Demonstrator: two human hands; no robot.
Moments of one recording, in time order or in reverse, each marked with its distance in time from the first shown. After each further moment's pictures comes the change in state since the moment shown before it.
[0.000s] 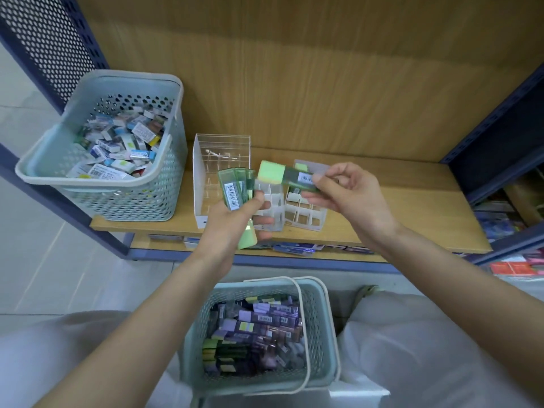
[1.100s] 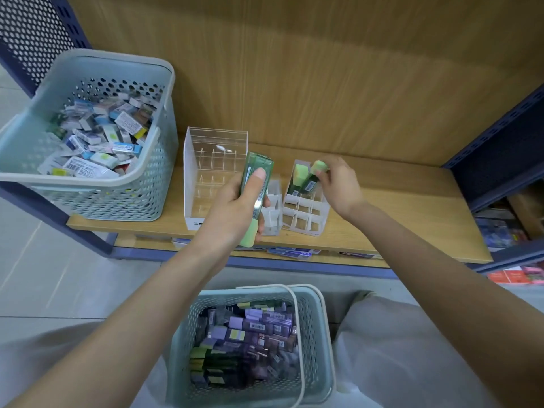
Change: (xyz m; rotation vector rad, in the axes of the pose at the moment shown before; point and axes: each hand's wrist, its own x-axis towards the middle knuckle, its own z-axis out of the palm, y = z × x) left_hand 0.026 0.011 0.005 0.163 -0.096 0.086; right_hand 0.115 0.064 -0.031 -1.052 0.090 -0.209
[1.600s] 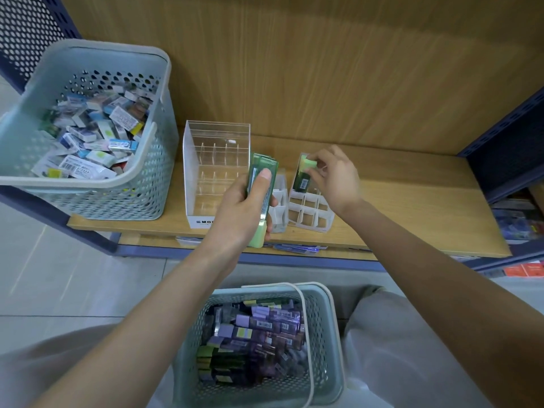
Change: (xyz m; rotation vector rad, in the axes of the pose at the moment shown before) left_hand 0.011 -0.008 0.006 0.019 0.015 -0.052; right_hand 0.010 0.010 0.024 -0.067 0.119 -0.213
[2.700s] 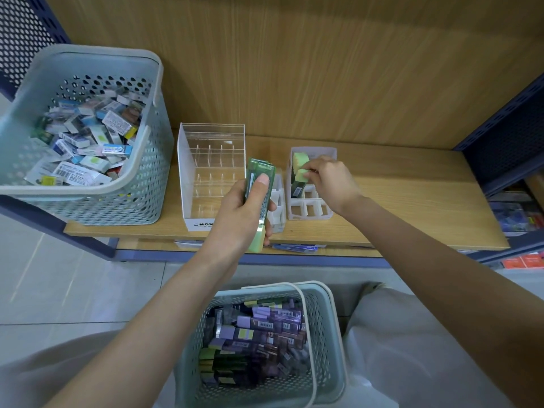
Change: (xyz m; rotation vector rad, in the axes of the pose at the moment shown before) left_hand -0.002 -0.003 0.002 0.012 -0.021 0.014; right_hand 0.005 0.007 0.000 -0.141 -0.253 0.055
